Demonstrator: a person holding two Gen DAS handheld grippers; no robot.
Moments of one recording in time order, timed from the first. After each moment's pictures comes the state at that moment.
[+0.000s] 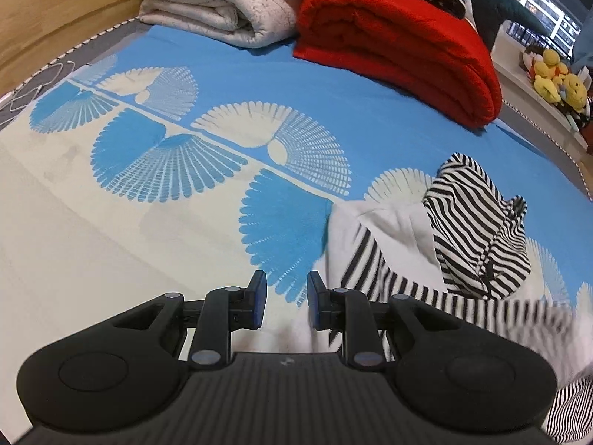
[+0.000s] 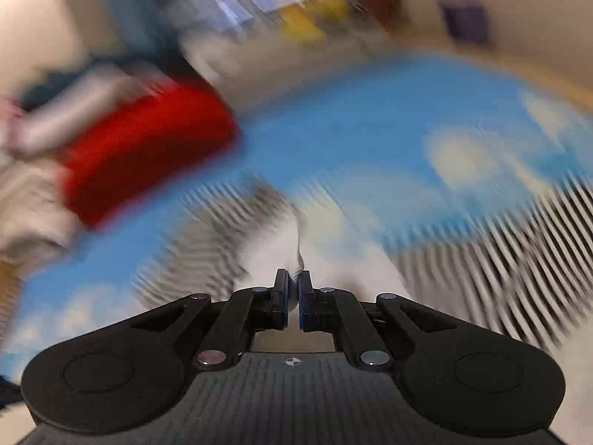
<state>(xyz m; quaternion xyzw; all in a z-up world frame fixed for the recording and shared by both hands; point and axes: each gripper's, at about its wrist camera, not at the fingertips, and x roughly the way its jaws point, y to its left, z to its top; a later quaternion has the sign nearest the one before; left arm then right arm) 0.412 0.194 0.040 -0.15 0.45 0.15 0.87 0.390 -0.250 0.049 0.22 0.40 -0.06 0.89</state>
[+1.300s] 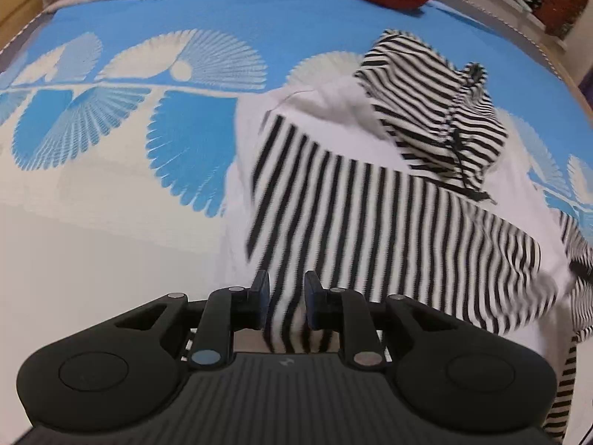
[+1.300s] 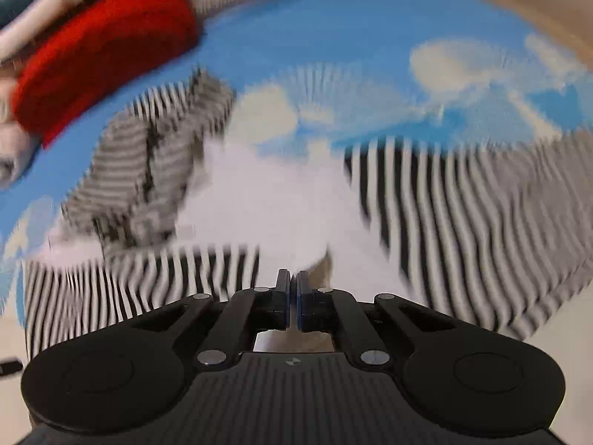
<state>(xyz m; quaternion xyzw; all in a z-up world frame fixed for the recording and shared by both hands) 0.412 0.120 -0.014 -0.06 0.54 0.04 0.84 0.415 -0.268 0.001 0.16 0.46 -0.05 0.87</state>
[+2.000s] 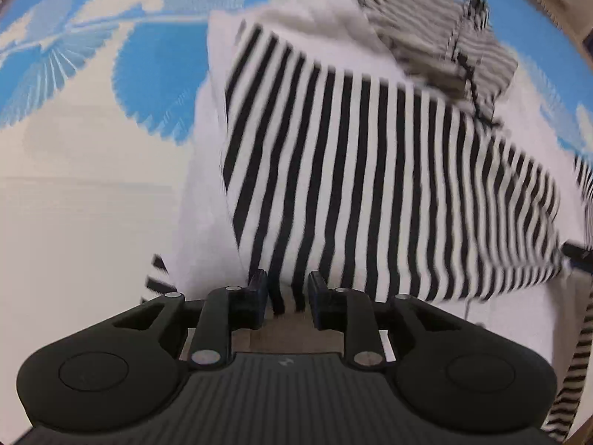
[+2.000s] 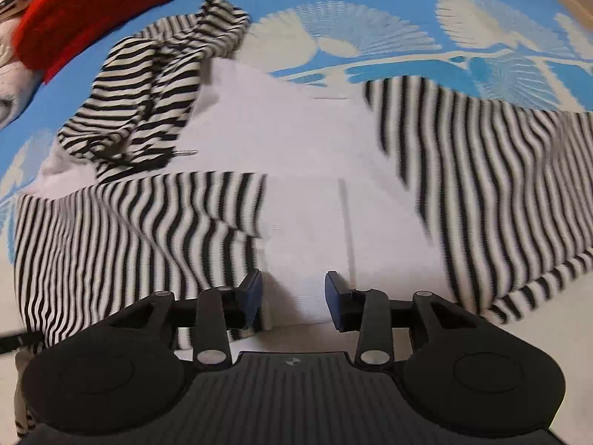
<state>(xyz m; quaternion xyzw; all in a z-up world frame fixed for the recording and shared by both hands) 0.408 0.110 -0.066 -0.05 0.62 0.02 0.79 0.415 -0.252 -0.026 0.14 0.57 -0.02 0.81</state>
